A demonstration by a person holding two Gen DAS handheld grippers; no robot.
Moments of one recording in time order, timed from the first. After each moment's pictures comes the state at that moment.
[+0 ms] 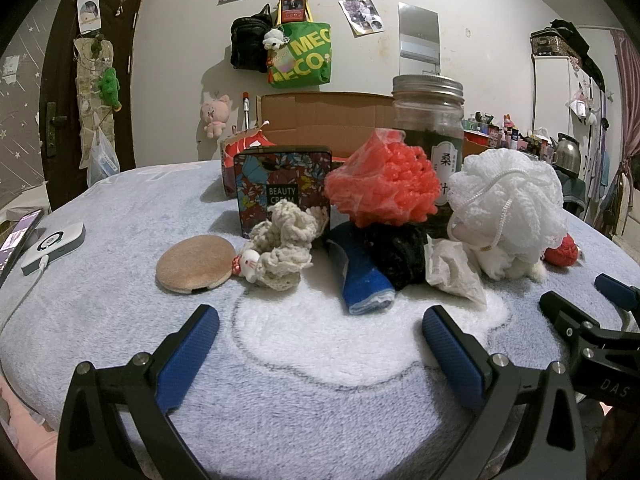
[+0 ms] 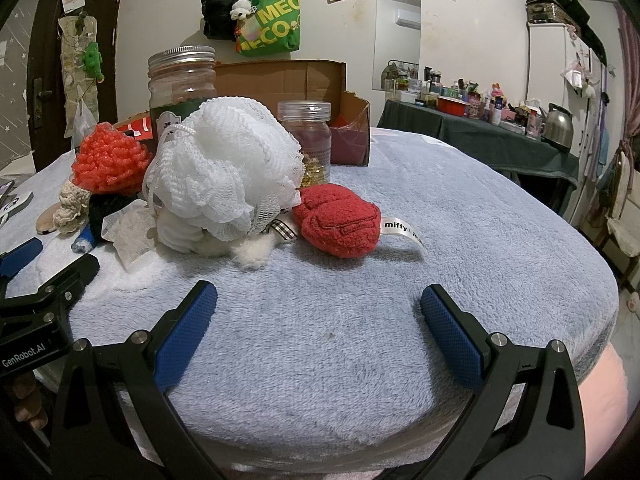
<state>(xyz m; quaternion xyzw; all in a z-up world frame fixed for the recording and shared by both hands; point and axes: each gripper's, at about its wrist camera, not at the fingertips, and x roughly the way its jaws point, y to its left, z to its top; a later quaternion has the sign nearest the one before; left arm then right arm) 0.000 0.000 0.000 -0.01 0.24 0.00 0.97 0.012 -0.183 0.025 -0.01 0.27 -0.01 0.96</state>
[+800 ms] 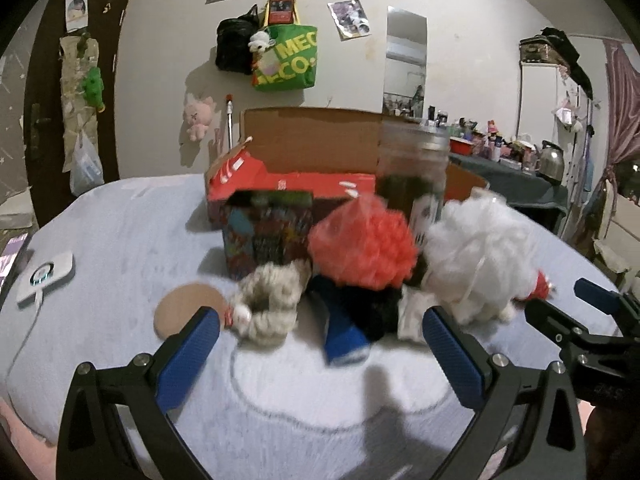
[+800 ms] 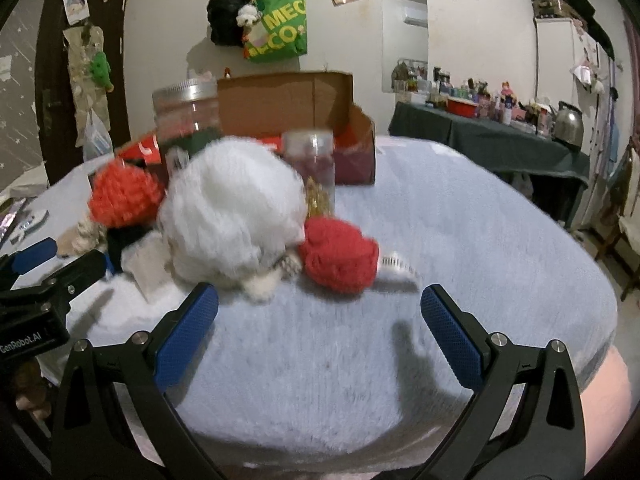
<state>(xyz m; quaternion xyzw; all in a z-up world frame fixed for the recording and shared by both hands) 0.018 0.006 0.050 -0.02 0.24 -0.04 0.97 0.018 -0.189 0.056 0.01 0.26 0.03 0.96</state>
